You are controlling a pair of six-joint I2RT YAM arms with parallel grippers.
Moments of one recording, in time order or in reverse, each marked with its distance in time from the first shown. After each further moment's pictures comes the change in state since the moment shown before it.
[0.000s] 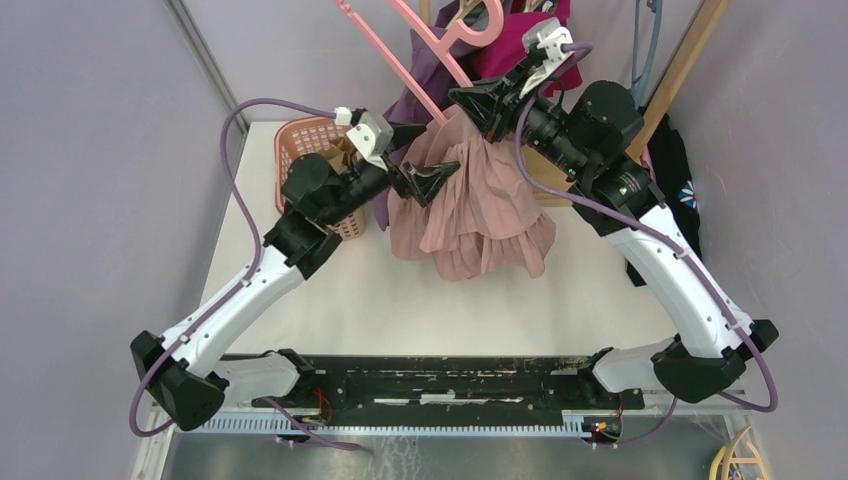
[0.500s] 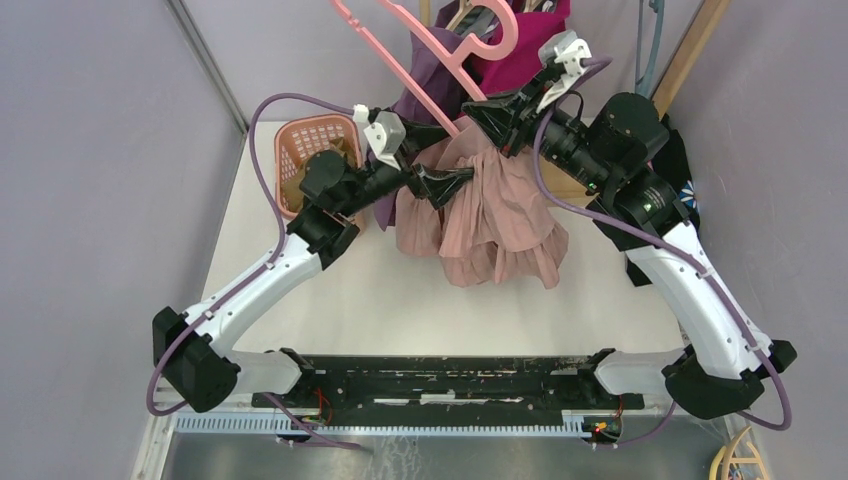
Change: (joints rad) left arm 0.000 0.118 -0.026 0.199 0.148 -0.096; right arm 0.000 -0.078 -0.029 -0.067 -0.032 -0.017
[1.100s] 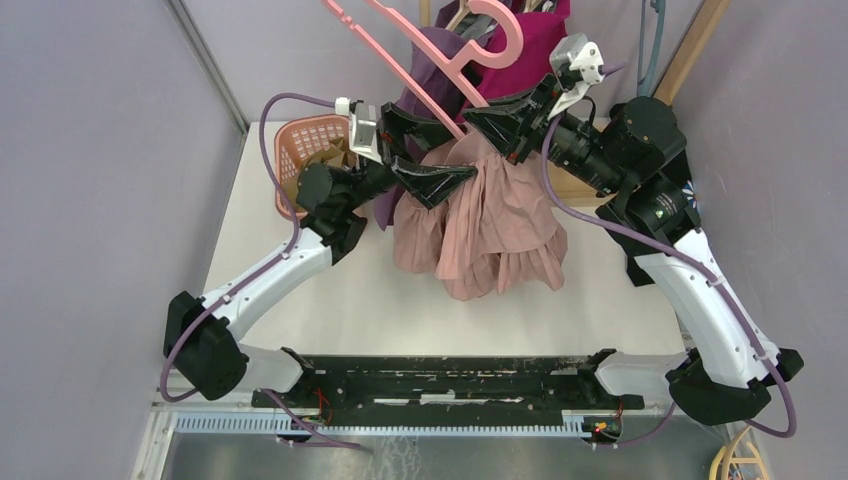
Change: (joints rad) left arm 0.014 0.058 -0.032 0.427 0.161 -0.393; right arm -0.002 -0.040 -0.003 0.002 -0.109 0.004
